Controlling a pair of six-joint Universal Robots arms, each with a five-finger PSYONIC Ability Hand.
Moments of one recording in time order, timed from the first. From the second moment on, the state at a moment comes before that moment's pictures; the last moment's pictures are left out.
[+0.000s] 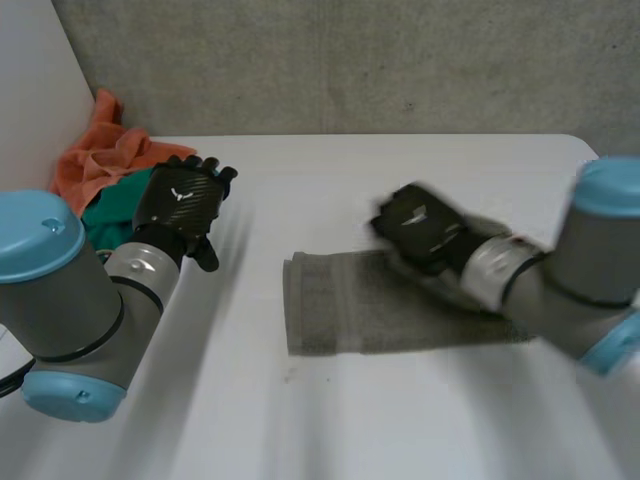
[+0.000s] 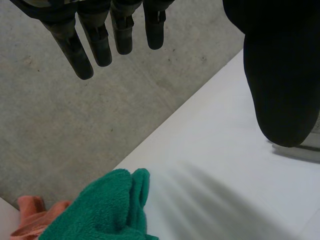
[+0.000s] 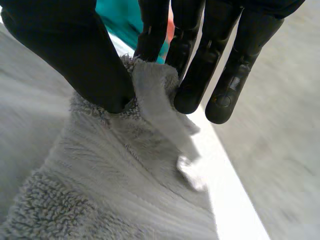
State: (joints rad) left arm 4.27 -1.87 -1.68 3.50 -1.60 3.54; right arm 1.96 -1.06 1.44 -0.16 0.99 2.40; left_hand 0.20 0.21 0.22 0.21 0.05; right_hand 0.98 1.17 1.18 1.19 0.99
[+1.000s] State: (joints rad) left arm 3.99 -2.11 -1.49 3.50 -1.60 3.54; right arm 1.64 -1.15 1.84 -0.24 1.31 2.53; left_hand 0.20 0.21 0.22 0.21 0.05; right_hand 0.94 1.17 1.18 1.19 0.98
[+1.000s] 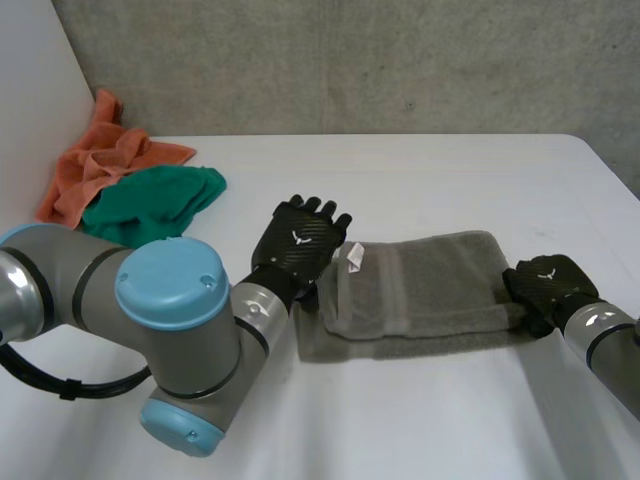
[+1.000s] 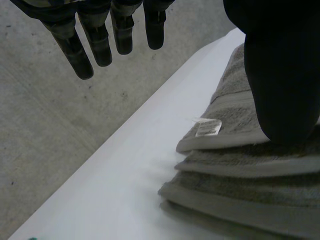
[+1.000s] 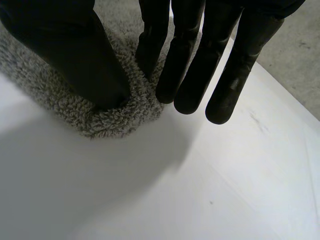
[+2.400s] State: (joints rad) left arm 4.03 -2.21 -1.41 3.11 -1.64 3.32; right arm 2.02 -0.86 1.28 0.13 1.33 2.90; left_hand 0.20 0.21 0.22 0.21 0.05; right_hand 0.18 0.22 0.21 0.23 0.07
